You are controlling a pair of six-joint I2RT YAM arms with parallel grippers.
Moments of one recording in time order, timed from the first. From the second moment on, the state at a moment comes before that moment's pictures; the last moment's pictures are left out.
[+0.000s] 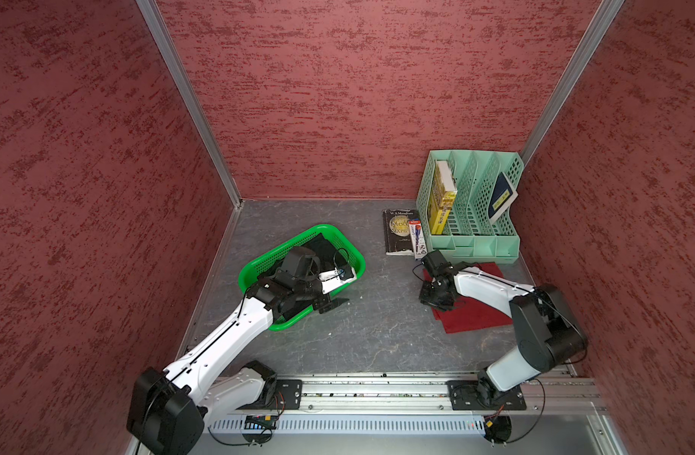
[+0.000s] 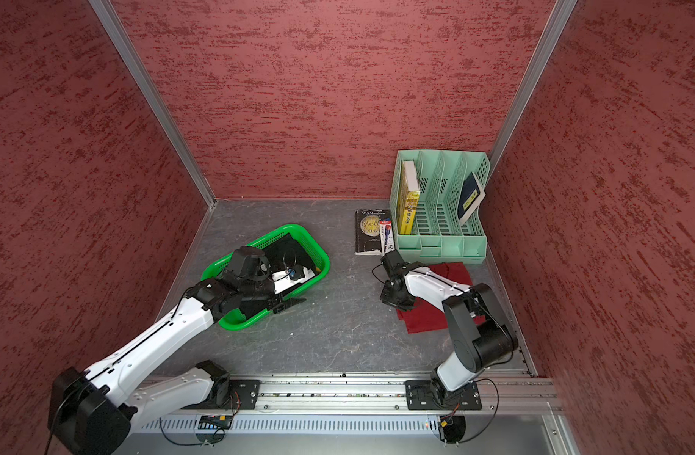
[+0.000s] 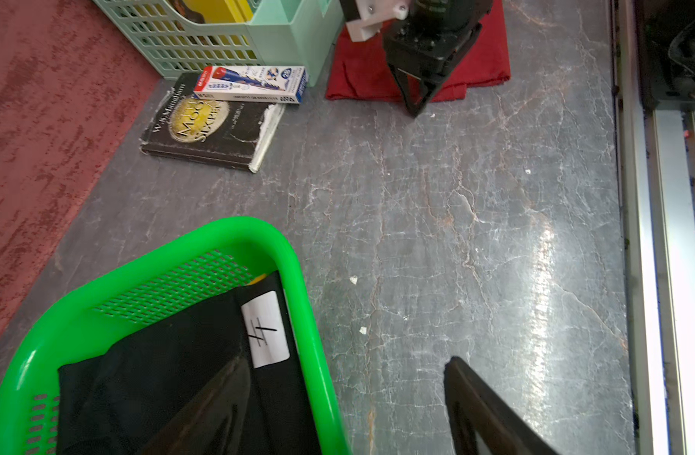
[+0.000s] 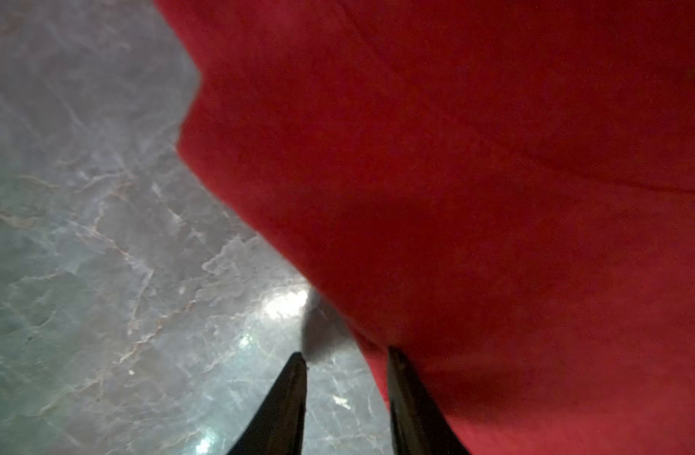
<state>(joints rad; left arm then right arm) -0.51 1.08 0.80 -0.52 0.42 0.70 0.40 1.60 0.87 -0.64 -0.04 0.79</state>
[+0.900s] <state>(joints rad) -0.63 1.16 0.73 -0.50 0.31 0.71 0.48 1.52 0.90 -0.65 -0.12 0.82</state>
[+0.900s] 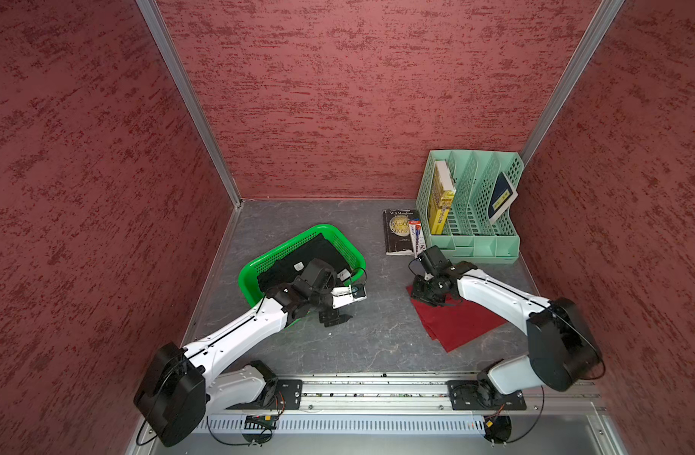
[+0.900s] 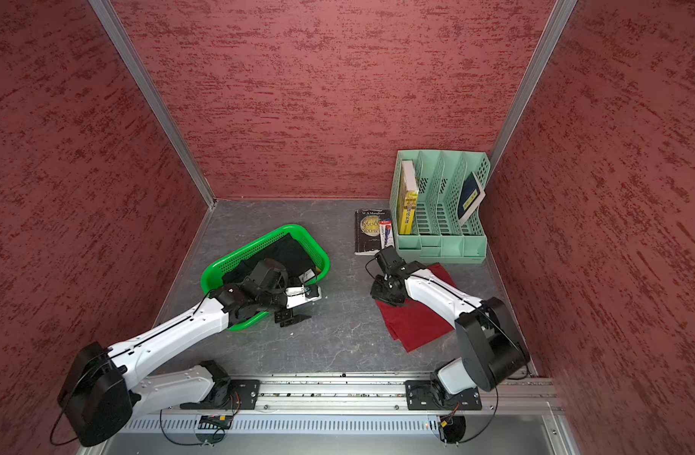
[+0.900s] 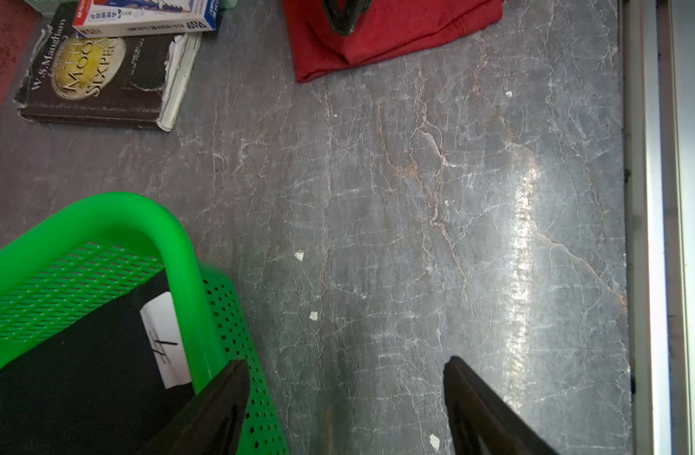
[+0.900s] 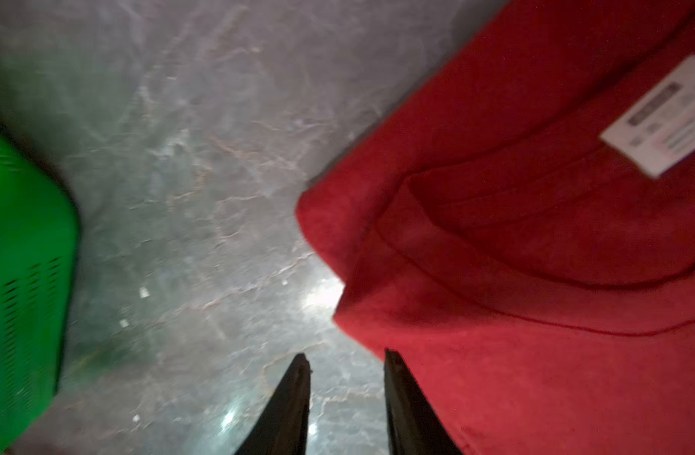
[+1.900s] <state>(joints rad) -0.91 1.60 0.95 -0.56 0.40 0.47 0.73 1.22 0.86 -0.76 -0.14 1.10</state>
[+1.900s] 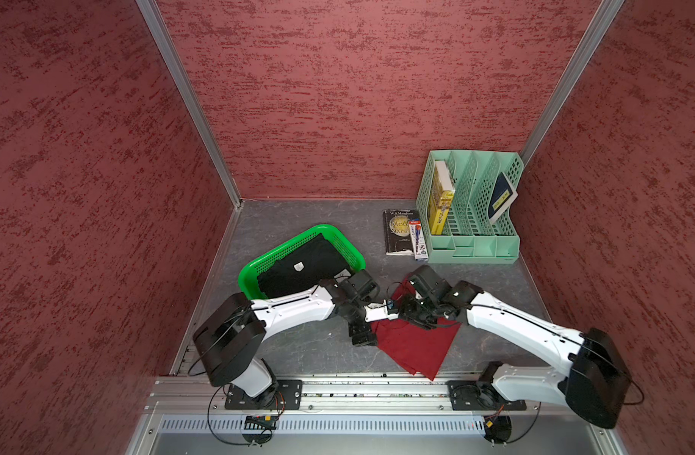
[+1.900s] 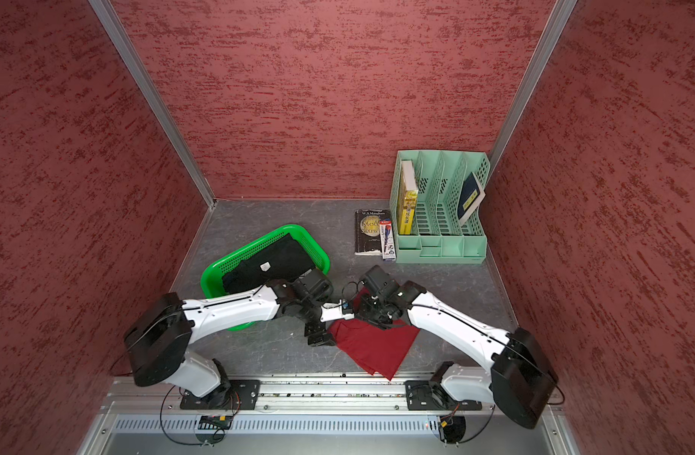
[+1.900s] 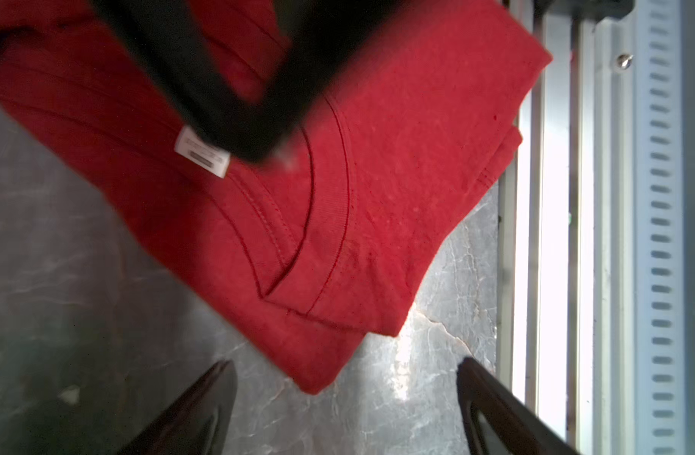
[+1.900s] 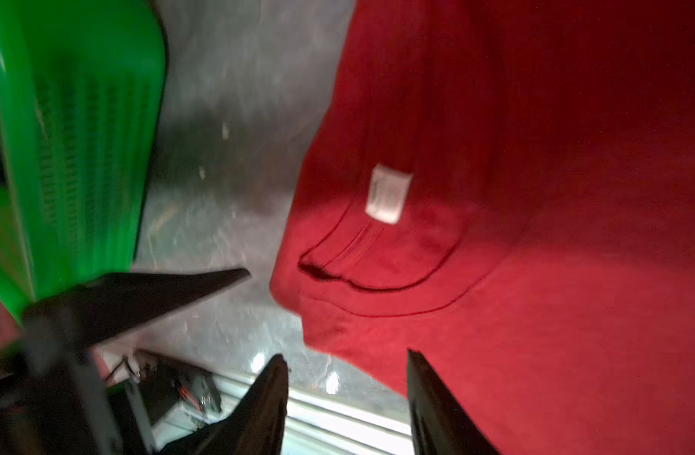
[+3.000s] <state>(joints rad) -0.87 1.69 0.97 -0.49 0.38 -0.04 0.45 1.12 1.04 -1.17 0.14 1.16</state>
